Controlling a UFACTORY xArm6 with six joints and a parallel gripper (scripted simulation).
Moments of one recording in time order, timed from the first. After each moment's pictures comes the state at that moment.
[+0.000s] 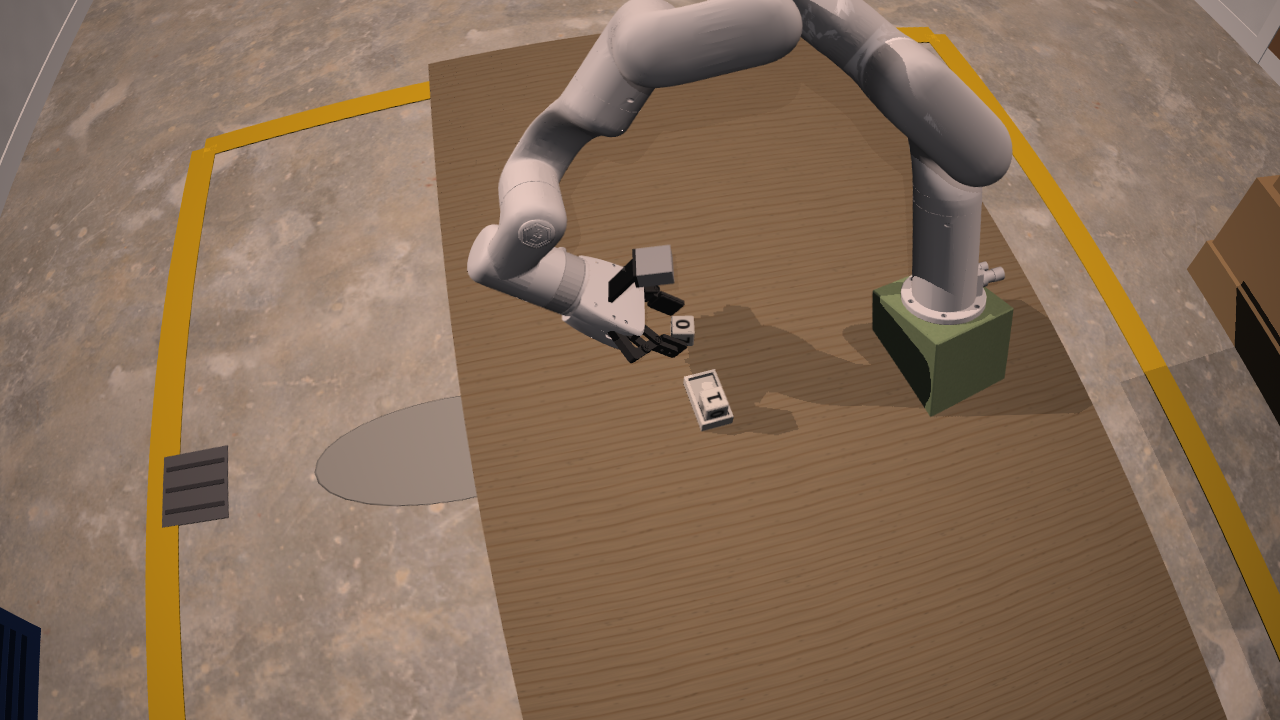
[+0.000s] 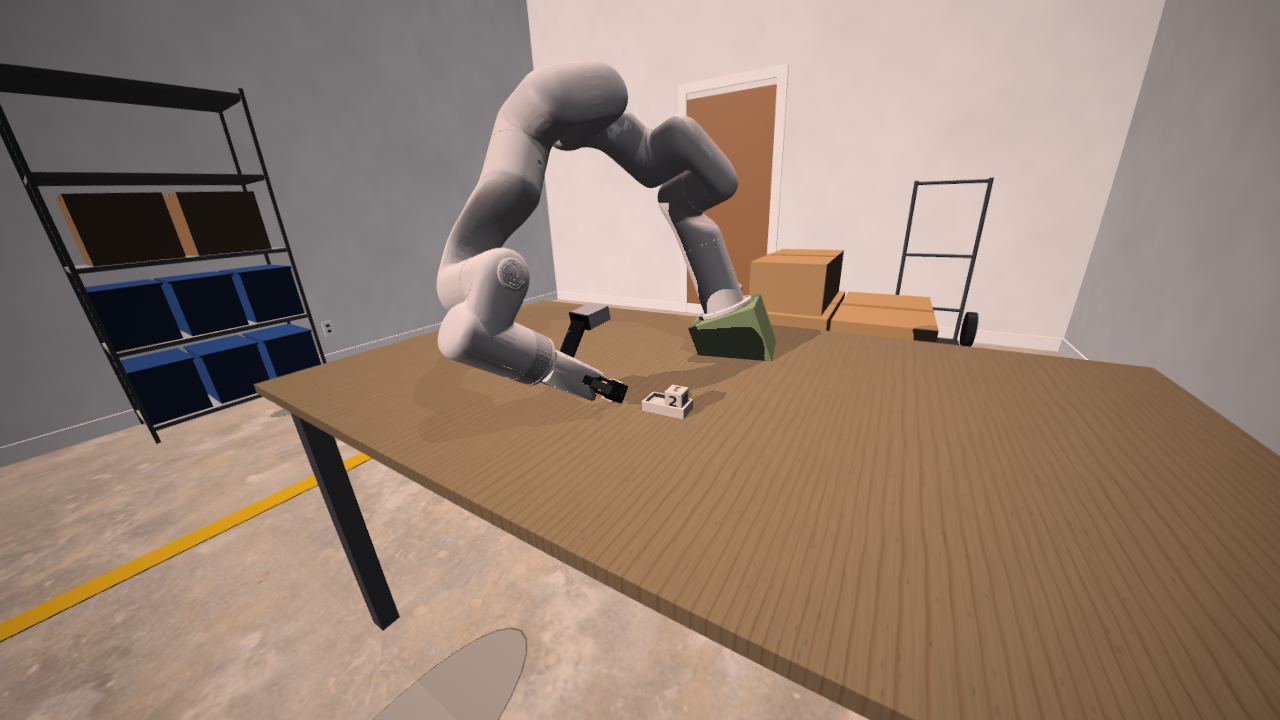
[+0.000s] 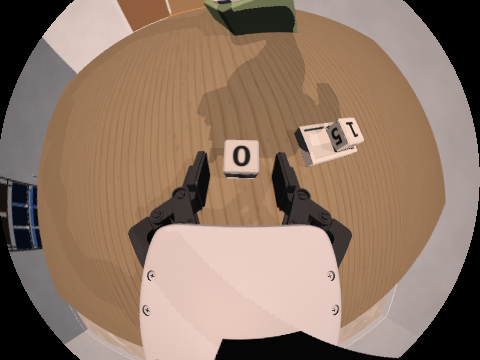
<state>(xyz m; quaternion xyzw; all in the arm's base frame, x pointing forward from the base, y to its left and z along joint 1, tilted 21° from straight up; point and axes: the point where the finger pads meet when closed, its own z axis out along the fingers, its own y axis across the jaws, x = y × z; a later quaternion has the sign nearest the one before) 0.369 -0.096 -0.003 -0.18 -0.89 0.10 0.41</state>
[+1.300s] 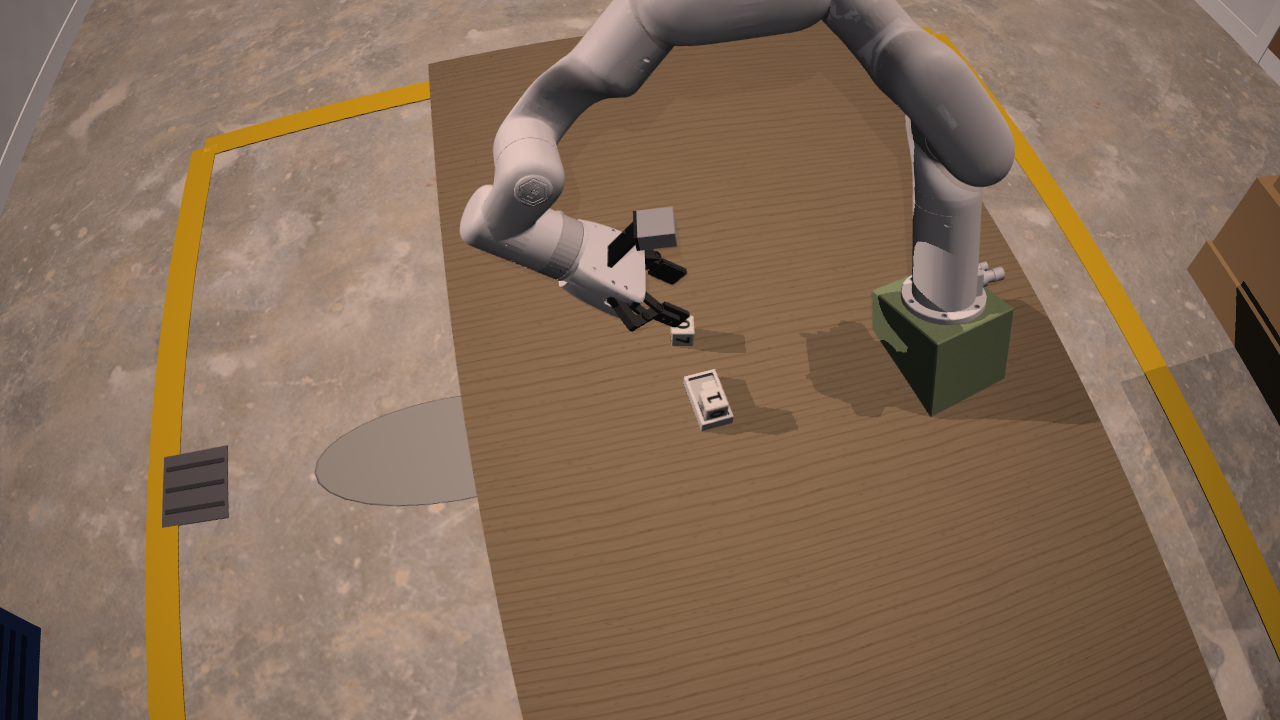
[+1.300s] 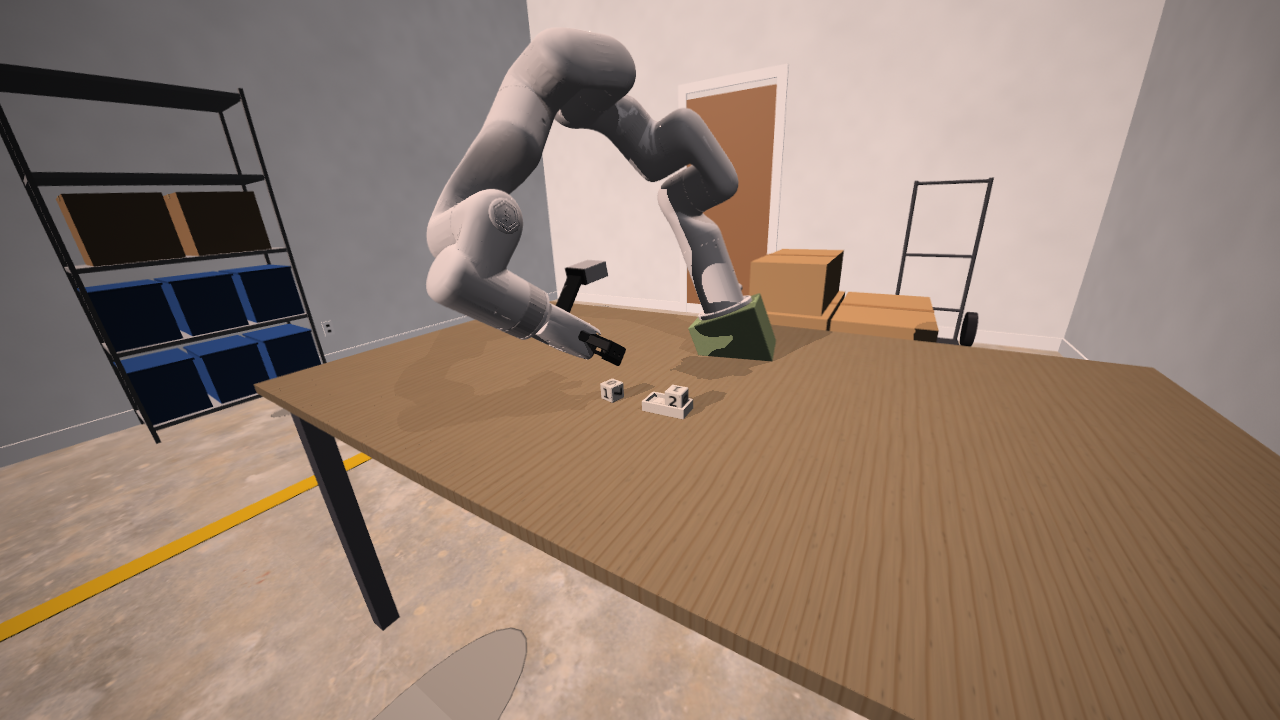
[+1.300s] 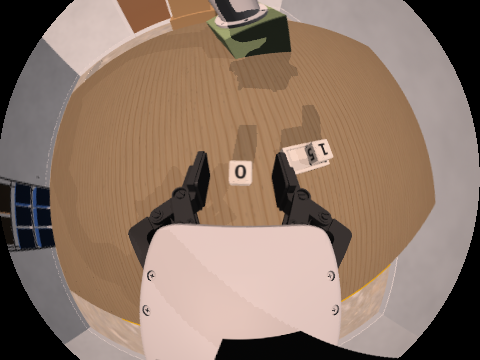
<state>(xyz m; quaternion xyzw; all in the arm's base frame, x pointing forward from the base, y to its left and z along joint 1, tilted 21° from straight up) 0.365 -0.072 0.060 -0.18 -0.89 0.11 0.40</state>
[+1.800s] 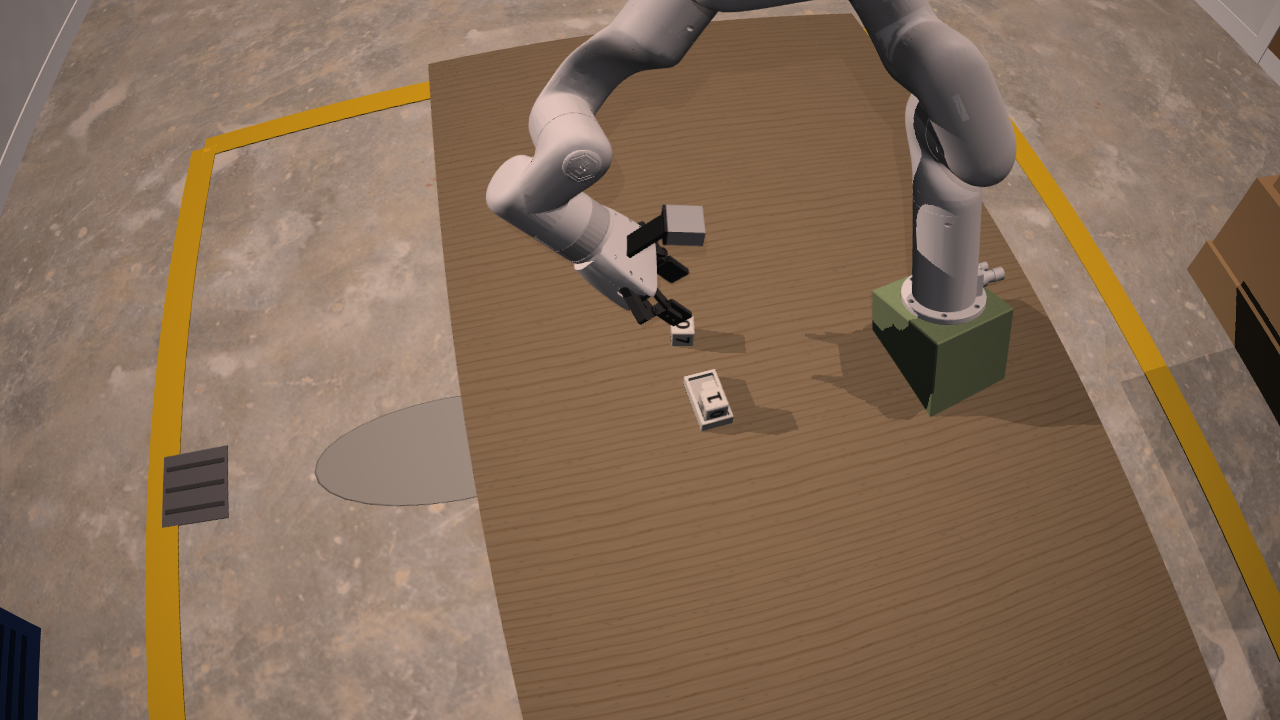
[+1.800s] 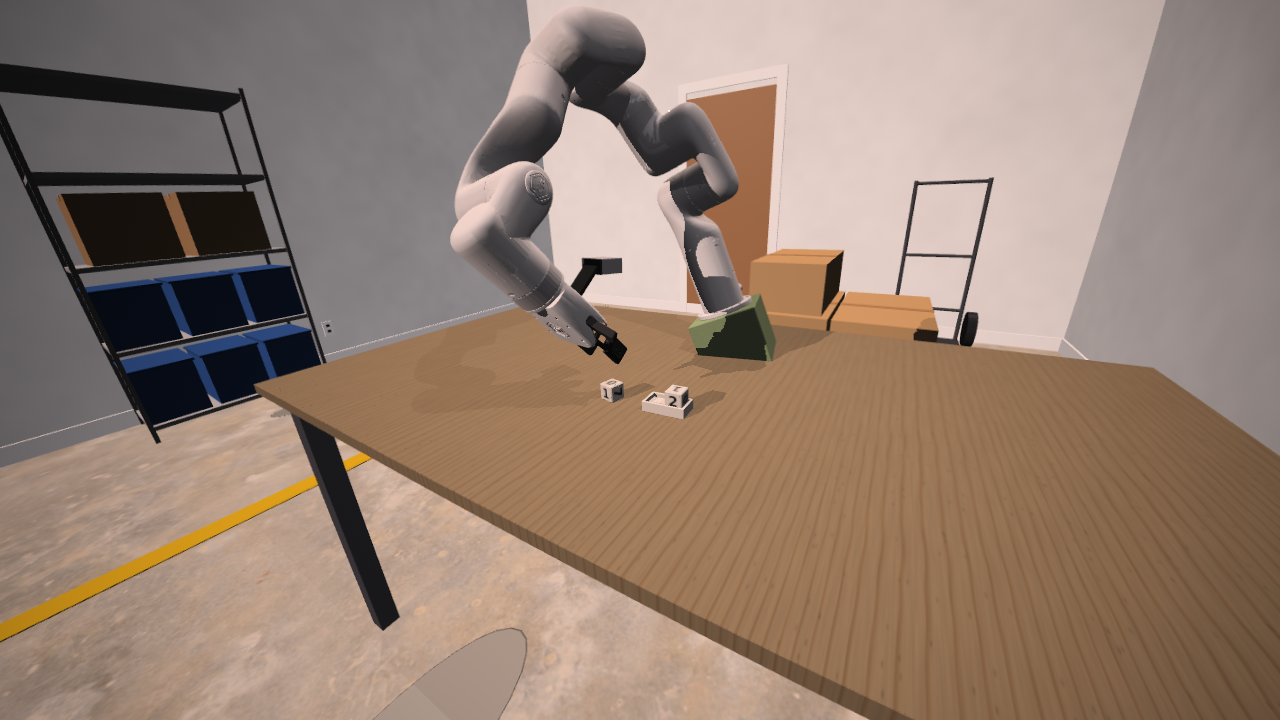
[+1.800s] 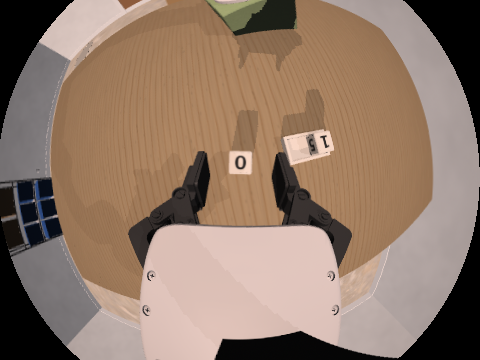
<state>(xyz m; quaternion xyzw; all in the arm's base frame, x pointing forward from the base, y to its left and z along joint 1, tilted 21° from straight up) 0.362 -0.070 0.064 -0.17 -0.93 0.12 0.30</state>
